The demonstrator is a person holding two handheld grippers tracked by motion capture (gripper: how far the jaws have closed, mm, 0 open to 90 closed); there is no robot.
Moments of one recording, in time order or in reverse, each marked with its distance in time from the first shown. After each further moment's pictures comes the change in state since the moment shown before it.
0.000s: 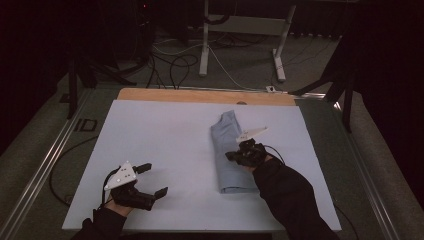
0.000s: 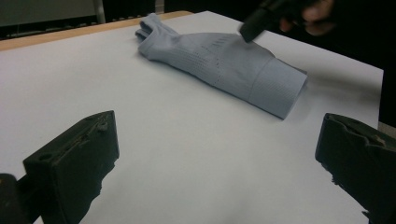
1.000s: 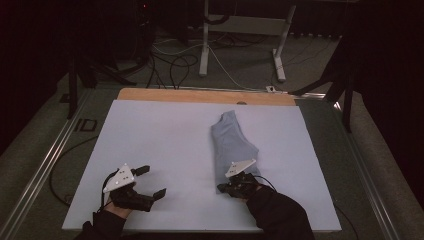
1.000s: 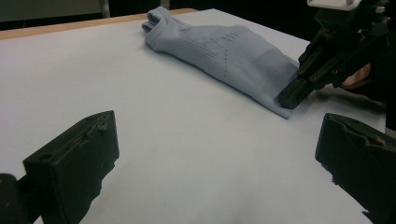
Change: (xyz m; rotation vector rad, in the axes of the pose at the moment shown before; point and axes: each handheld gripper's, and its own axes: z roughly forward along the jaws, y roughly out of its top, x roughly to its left) left arm 0.003 -0.012 0.001 -0.005 0.012 -0.022; right arm 0.053 -0.057 0.035 0.090 0.103 -0.072
